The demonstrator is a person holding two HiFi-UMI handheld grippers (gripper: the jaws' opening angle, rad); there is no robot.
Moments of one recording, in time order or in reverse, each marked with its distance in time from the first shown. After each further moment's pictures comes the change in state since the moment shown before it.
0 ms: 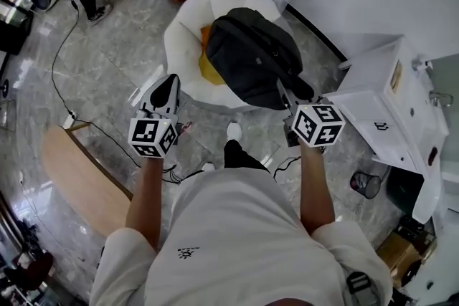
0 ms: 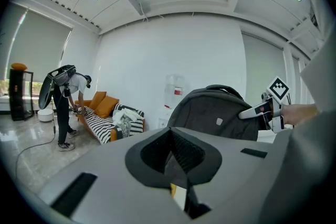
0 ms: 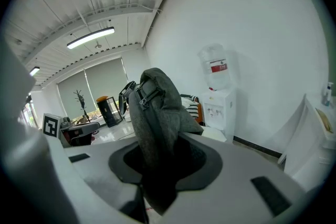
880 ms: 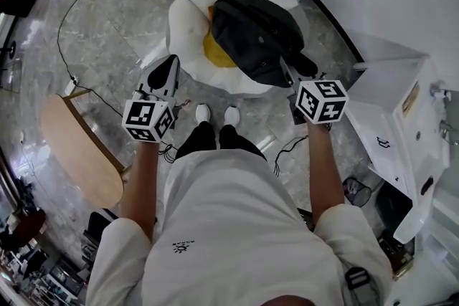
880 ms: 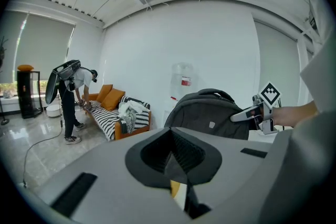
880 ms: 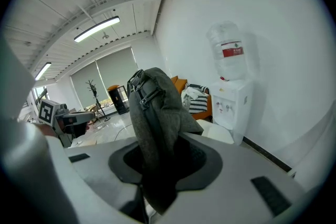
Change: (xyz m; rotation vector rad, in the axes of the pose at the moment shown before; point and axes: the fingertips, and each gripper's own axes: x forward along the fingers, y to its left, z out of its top) left arm 0.077 -0.005 -0.012 -0.017 0.091 0.101; right arm 0.102 -0.081 0.005 -0.086 0.126 0.150
